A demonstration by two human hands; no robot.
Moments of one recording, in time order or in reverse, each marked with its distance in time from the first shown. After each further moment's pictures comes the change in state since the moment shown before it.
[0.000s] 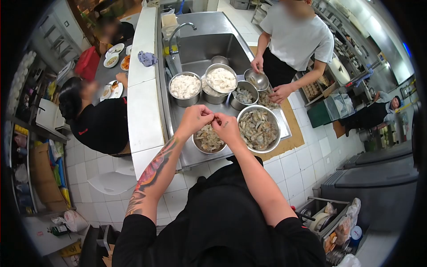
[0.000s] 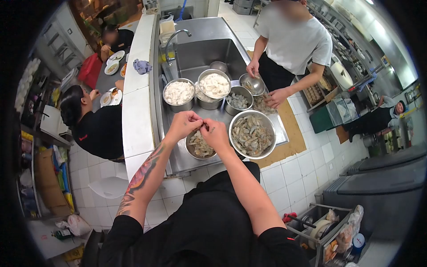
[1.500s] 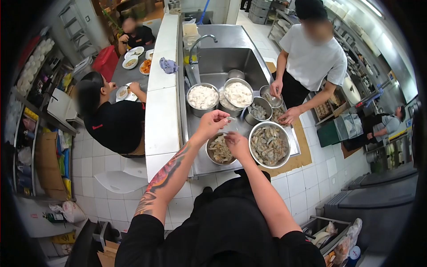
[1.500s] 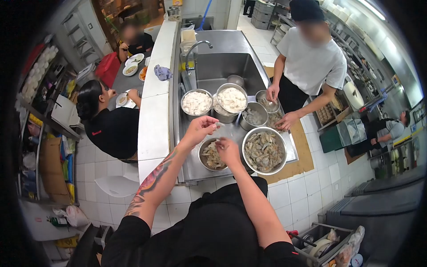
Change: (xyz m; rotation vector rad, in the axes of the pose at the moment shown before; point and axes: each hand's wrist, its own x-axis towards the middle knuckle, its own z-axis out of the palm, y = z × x) left_hand 0.011 -0.006 0.000 -0.523 -0.025 -0.030; right_hand -0.015 0.050 0.021 -0.083 -0.088 0.057
